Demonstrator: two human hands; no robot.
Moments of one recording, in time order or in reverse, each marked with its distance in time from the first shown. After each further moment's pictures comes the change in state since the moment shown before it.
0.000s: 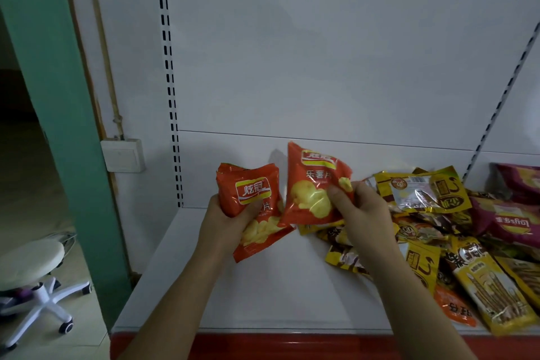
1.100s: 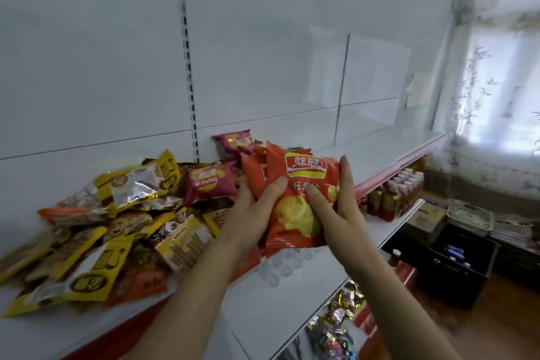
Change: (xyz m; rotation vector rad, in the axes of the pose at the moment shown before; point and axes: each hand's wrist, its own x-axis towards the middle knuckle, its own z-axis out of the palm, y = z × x) left_hand -0.237 0.077 0.403 -0.292 -0.935 0.016; right_hand -0.114 0.026 -0.394 0.062 0.392 0.021
